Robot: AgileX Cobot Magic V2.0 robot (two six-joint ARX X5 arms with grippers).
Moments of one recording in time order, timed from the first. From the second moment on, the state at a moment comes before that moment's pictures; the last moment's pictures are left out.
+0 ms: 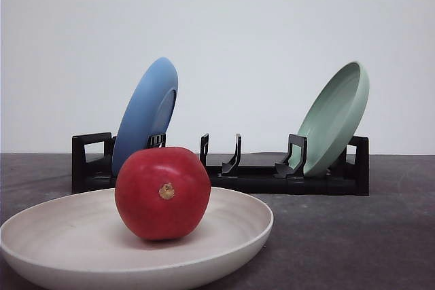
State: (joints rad) left_arx -1.30 0.51 1.00 -0.80 -0.47 -0.28; right_arx 0.83 0.40 0.98 -0.93 0.05 0.24
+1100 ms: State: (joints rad) left_arx -0.02 0.03 0.03 -0.15 0.00 0.03; right_arx 0.83 0.40 0.98 -0.93 0.05 0.24
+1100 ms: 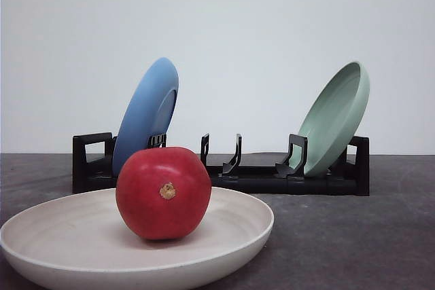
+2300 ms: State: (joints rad) left_arx -0.01 0.00 0.02 -0.18 0.00 0.06; right_arx 0.83 0.40 0.98 -0.93 0.05 0.24
